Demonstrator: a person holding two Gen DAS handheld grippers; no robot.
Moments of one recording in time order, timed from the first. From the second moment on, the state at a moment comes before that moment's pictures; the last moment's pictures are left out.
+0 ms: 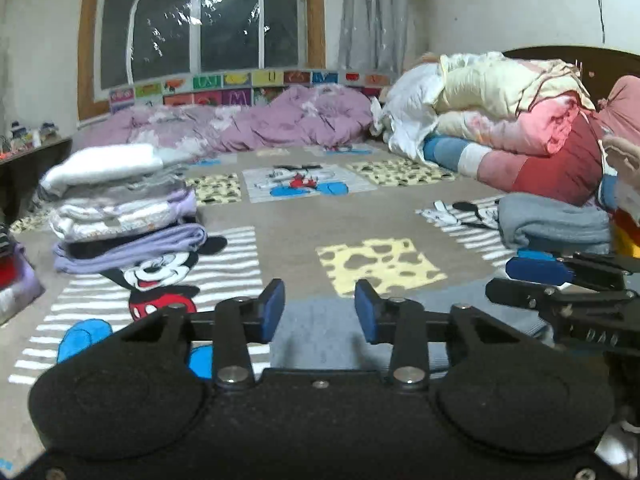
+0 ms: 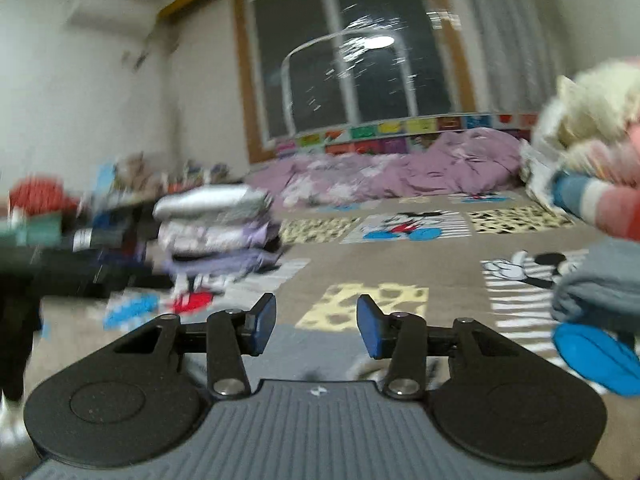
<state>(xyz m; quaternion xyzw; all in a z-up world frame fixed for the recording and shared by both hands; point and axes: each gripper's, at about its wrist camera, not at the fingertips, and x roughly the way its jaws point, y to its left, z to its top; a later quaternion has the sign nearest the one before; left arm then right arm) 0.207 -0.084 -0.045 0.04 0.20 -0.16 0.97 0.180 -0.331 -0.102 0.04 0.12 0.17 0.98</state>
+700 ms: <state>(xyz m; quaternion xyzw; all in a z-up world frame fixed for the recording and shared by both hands) 0.201 -0.066 -0.083 0.02 0.28 -0.16 0.95 0.178 -0.321 -0.125 0.00 0.20 0.11 0.97</state>
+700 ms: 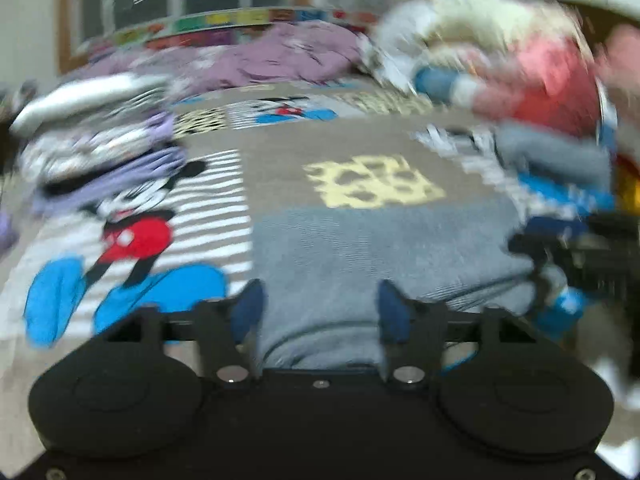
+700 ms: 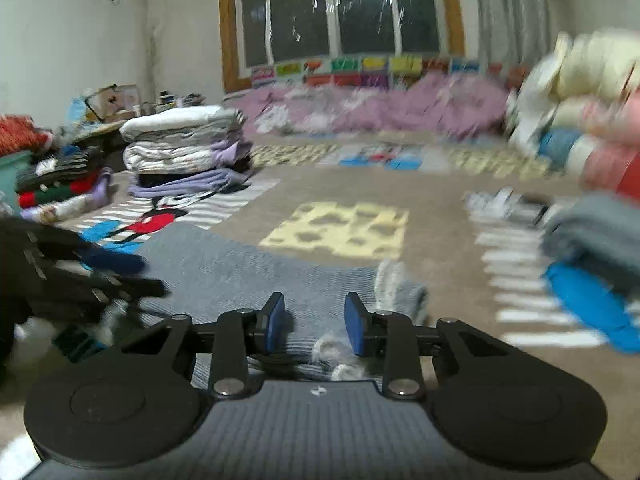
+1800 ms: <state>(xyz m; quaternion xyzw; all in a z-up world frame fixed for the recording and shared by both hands) 0.268 0.005 -0.119 -0.33 0.39 -0.24 0.82 0.212 -0.380 -0.162 0.36 0.28 0.10 0.89</state>
